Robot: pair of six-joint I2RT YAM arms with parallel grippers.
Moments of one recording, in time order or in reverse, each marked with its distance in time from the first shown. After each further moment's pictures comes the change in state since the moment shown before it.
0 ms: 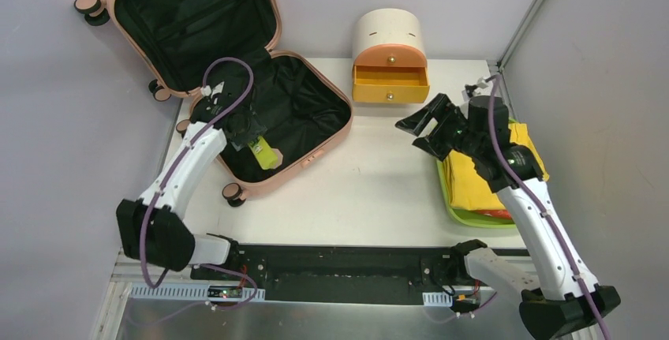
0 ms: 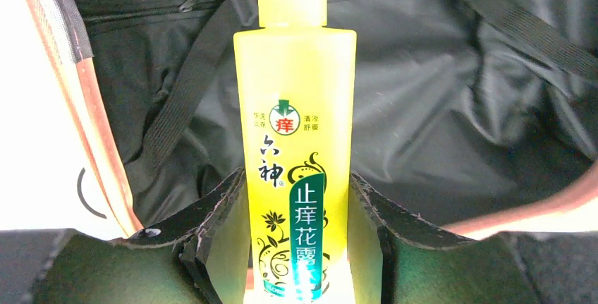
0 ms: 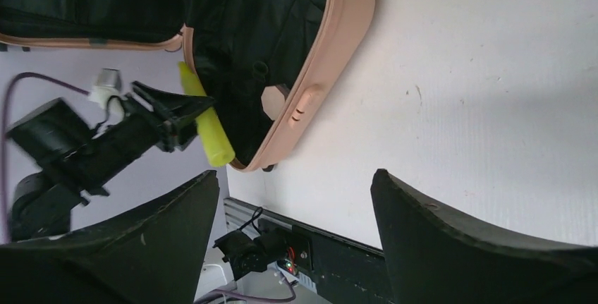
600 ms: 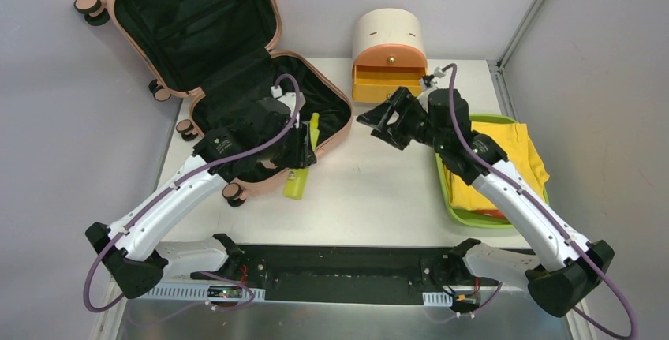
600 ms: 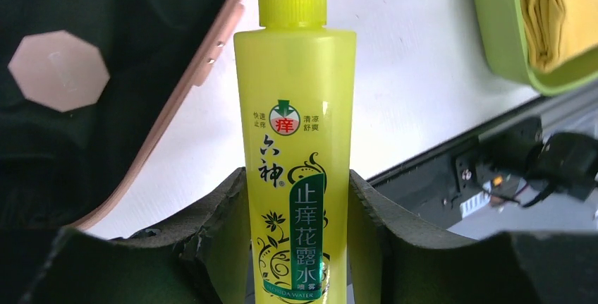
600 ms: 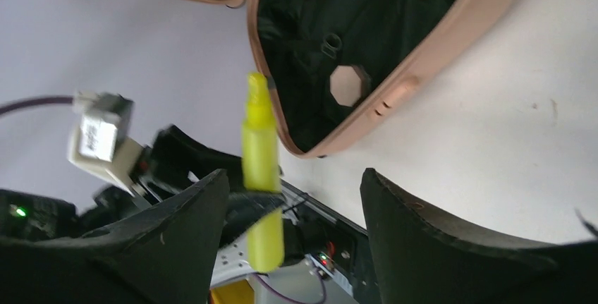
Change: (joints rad) left arm -0.495 -0.242 0.055 -0.002 0.213 0.282; right arm 0.282 0.137 -0.045 0.298 0.050 0.111
